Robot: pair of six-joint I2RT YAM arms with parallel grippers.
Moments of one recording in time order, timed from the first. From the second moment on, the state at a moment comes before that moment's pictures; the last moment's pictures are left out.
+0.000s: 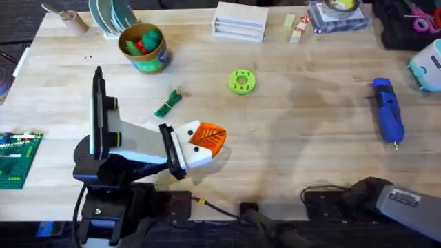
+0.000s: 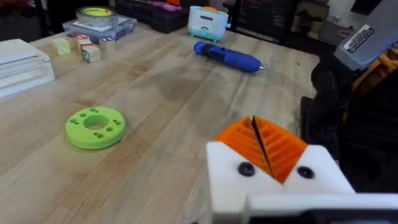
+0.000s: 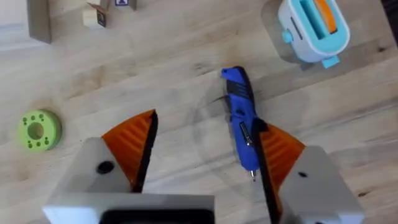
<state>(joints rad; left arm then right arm) -0.04 0.01 0.01 -0.12 1.17 -0.06 -0.54 1.32 1.64 -1.30 -0.17 -0.11</state>
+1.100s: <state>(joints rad) -0.04 0.01 0.01 -0.12 1.17 -0.06 -0.59 1.63 1.08 -0.77 -0.05 -0.64</state>
